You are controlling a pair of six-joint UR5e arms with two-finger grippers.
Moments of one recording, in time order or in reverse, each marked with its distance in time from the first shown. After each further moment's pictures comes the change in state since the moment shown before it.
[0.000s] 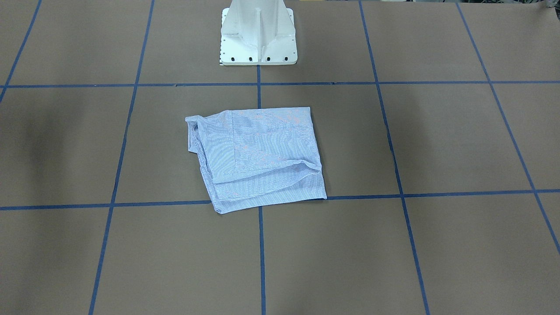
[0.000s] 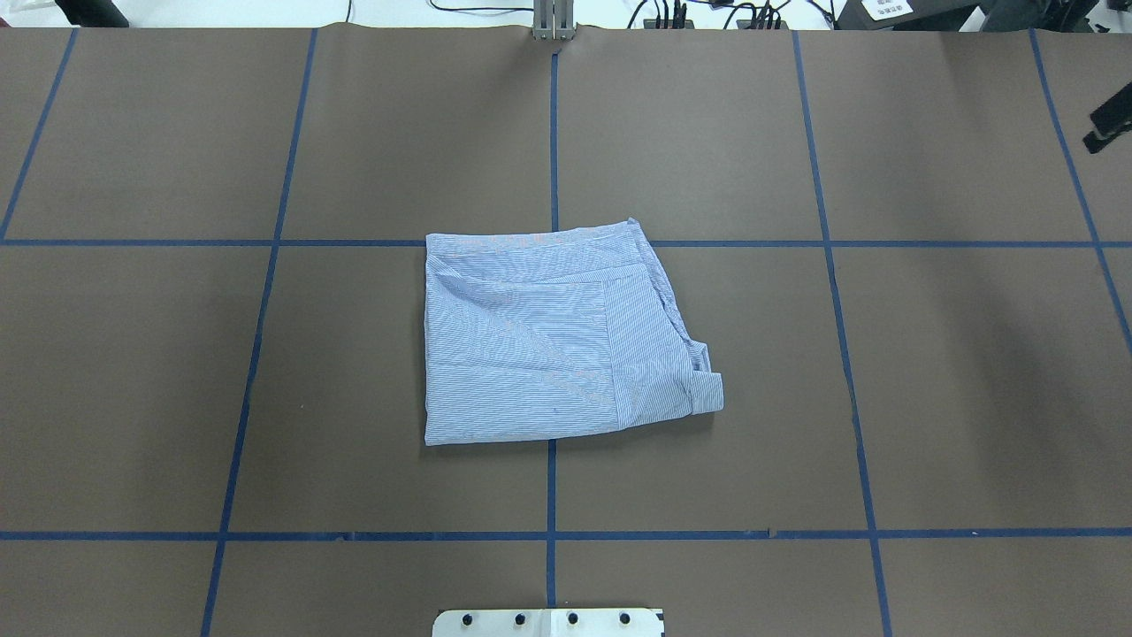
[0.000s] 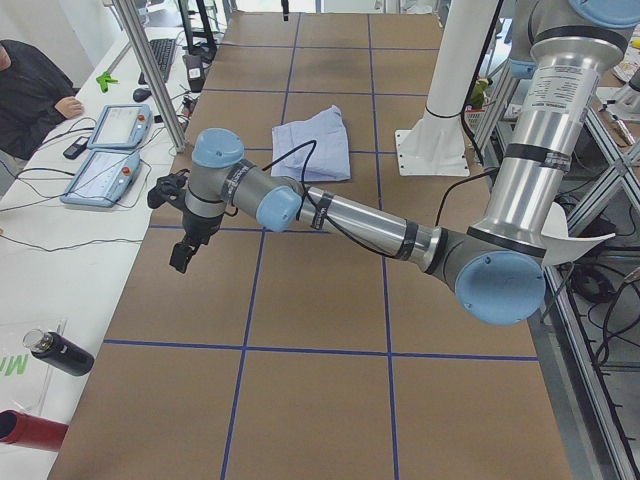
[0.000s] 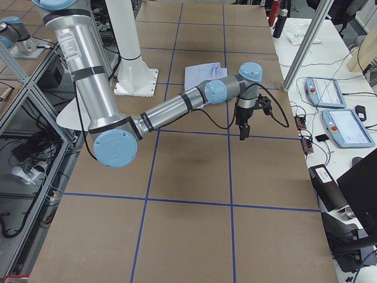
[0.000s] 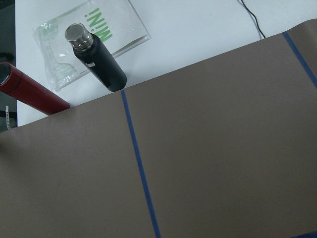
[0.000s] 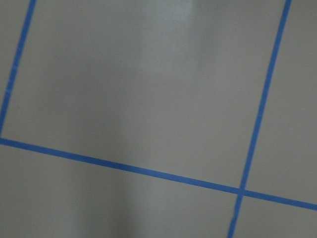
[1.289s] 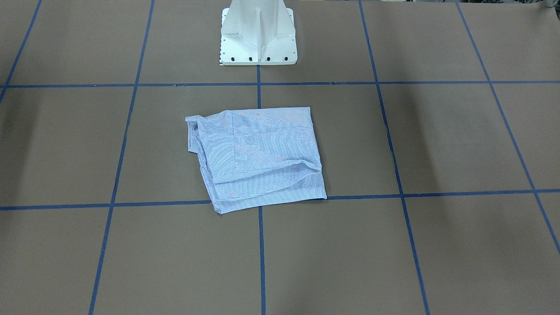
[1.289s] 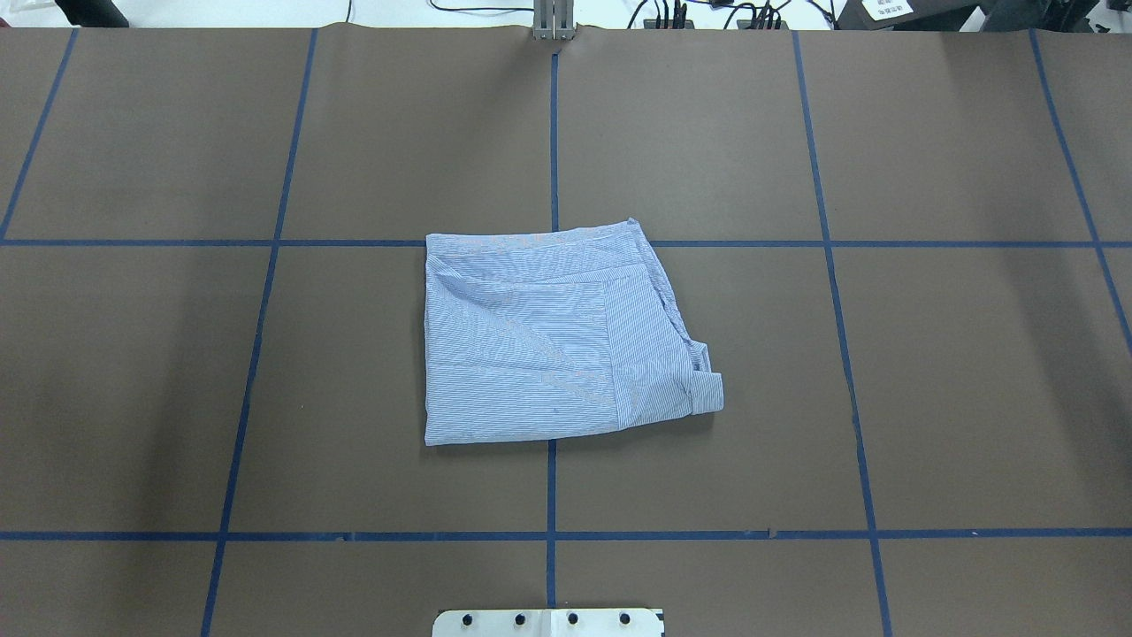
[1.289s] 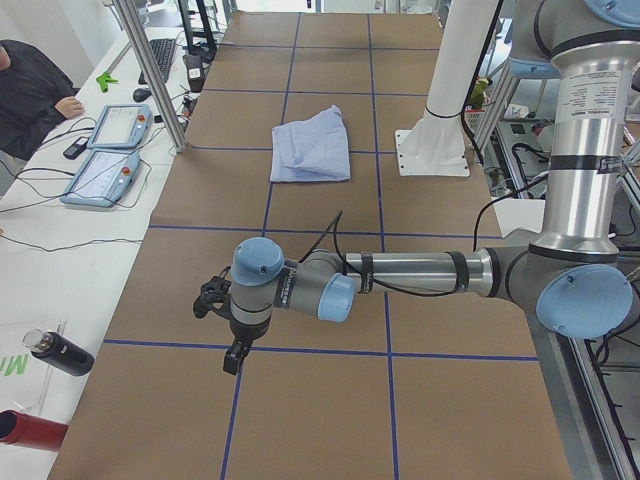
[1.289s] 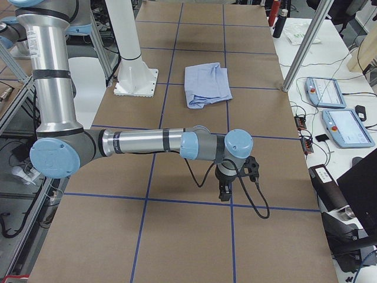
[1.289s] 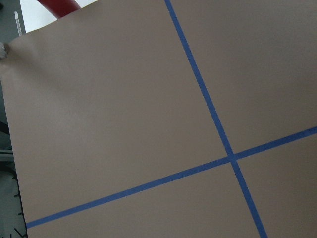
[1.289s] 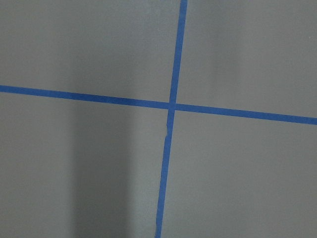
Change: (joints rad) left arm -0.063 0.222 0.068 0.028 -0.061 0.182; right arm 0.148 -0.197 -0.025 0.006 0.082 -0.123
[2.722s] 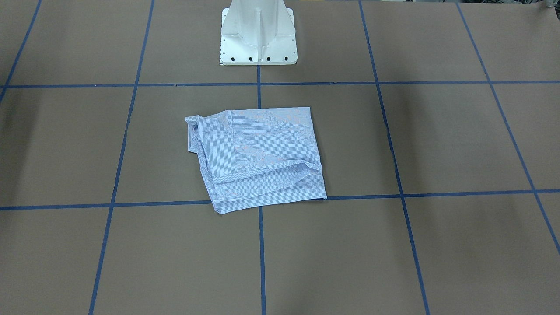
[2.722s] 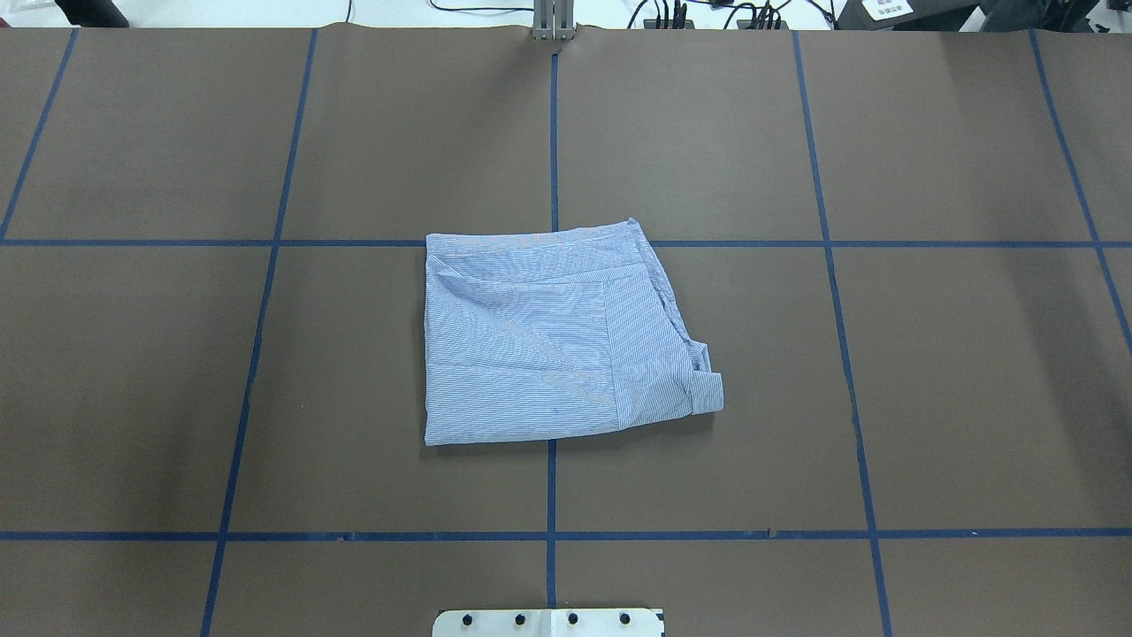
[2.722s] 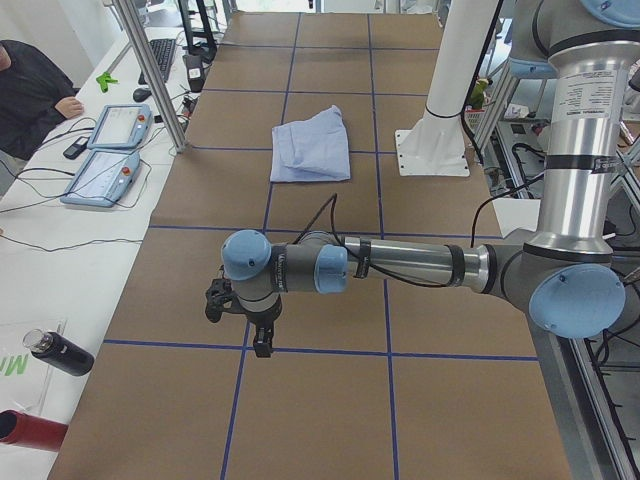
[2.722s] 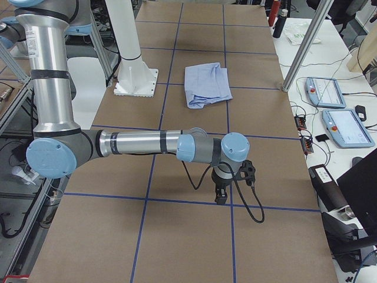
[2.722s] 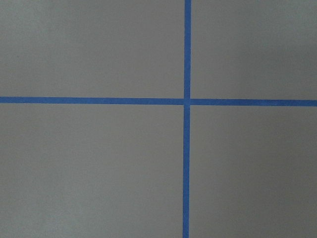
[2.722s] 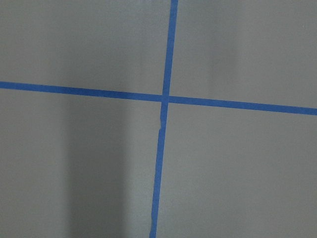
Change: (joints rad) left arm 0.022 -0.010 -0.056 0.275 -0.128 -0.162; right arm 0.000 -0.017 0.004 -0.001 -0.011 0.010
